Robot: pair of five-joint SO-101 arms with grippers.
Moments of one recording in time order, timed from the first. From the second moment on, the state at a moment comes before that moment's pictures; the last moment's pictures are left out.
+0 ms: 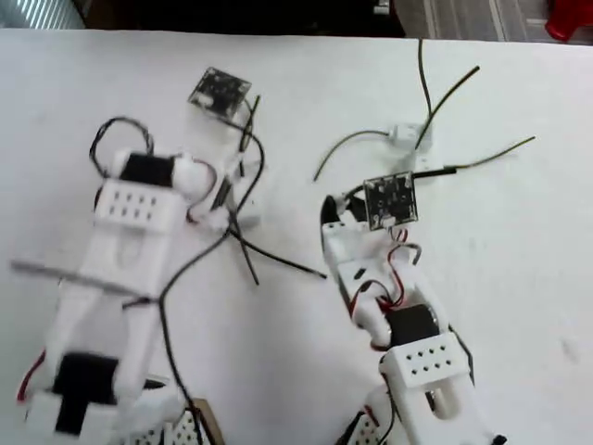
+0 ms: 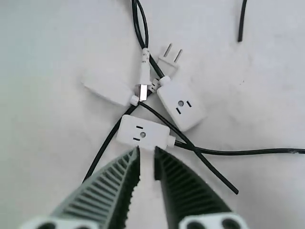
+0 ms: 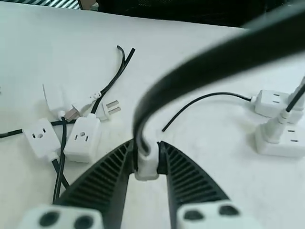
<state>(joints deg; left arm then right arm) 5.1 -9.5 13.4 71.6 -12.7 -17.9 -61.2 74.1 21.2 -0.7</state>
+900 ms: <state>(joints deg) -3.9 70.5 -77.0 96.3 13.8 -17.9 -61.2 74.2 21.2 -0.7</state>
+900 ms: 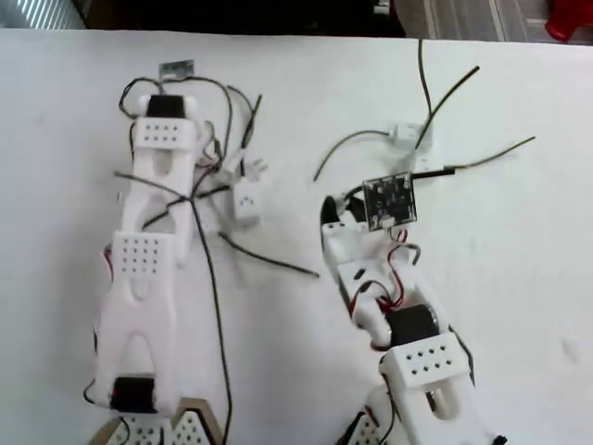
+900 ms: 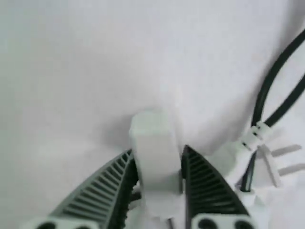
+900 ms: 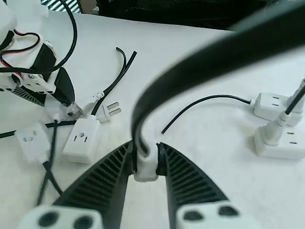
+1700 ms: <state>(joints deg) -6.6 49.0 -92.5 102.3 -20.4 -12.9 -61.2 74.2 21.2 -0.7</state>
